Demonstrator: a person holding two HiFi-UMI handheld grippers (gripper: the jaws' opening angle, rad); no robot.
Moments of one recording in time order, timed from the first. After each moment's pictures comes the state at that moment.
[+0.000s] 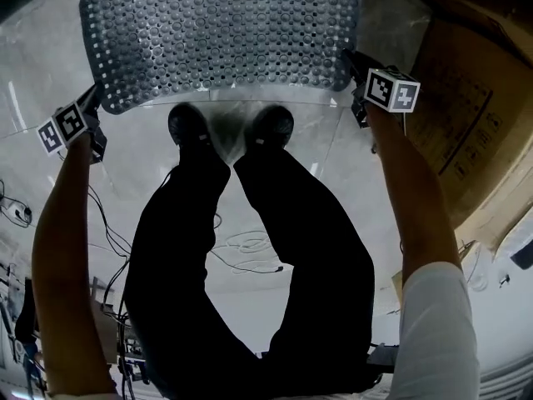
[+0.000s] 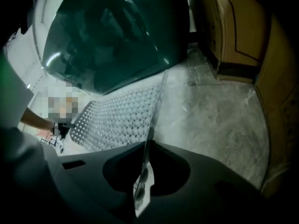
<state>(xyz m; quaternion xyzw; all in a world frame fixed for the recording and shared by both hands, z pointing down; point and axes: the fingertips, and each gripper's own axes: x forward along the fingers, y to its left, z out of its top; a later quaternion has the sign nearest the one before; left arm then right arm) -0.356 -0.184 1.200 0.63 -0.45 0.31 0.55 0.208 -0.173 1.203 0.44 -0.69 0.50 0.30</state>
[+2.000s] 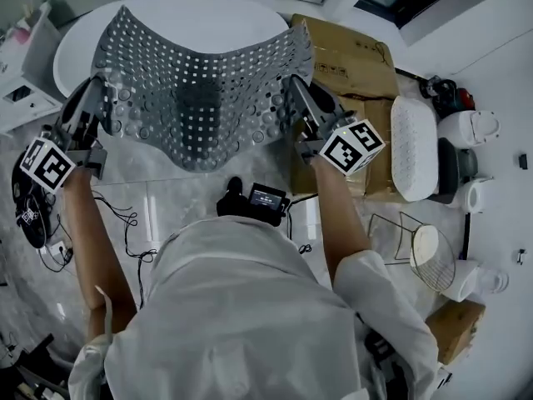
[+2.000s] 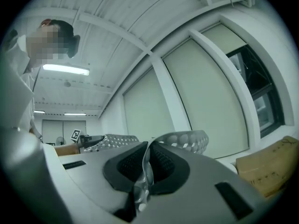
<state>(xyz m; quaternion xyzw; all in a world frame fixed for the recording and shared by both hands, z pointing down) -0.198 -0.161 0.084 0.93 -0.32 -0.11 0.15 0.153 -0.097 0.113 0.47 -0.87 0.09 -0.08</state>
